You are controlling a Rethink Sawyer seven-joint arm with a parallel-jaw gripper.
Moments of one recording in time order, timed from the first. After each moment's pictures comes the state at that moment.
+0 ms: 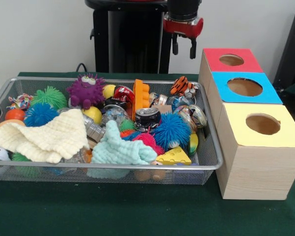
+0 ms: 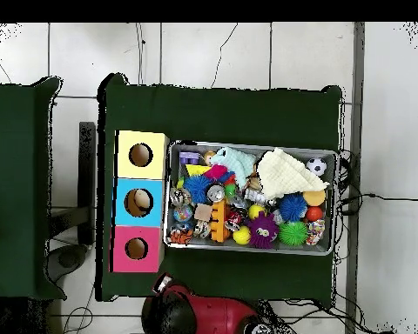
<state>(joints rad) -0.28 -0.73 0.11 2.40 -0.11 -0.01 2.23</state>
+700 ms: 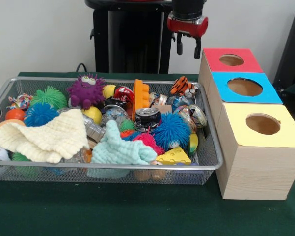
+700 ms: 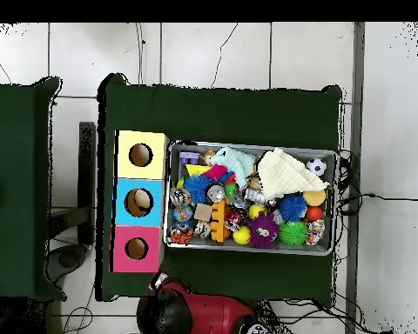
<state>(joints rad) -0.27 -0.75 0.12 2.40 -0.08 0.00 2.23</state>
